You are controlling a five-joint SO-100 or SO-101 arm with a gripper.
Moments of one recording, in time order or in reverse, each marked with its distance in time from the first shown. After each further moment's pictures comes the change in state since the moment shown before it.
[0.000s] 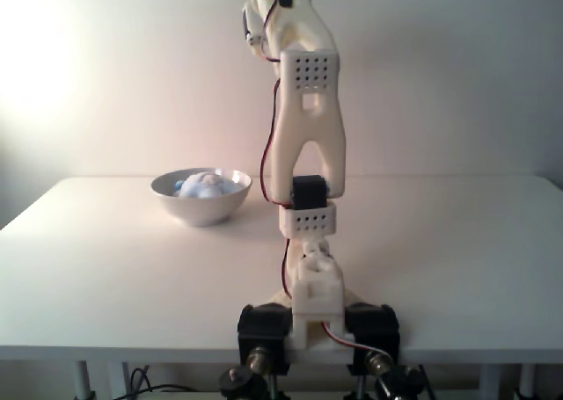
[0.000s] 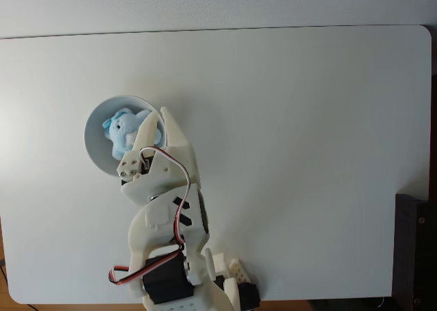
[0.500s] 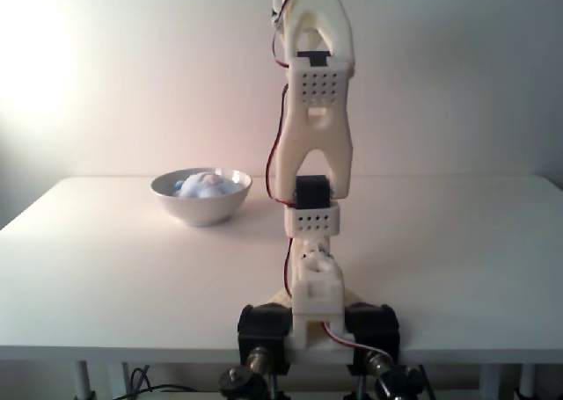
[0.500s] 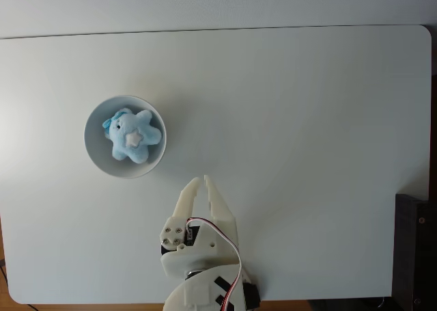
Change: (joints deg) arm 8.1 14.2 -0.2 25.8 -4.3
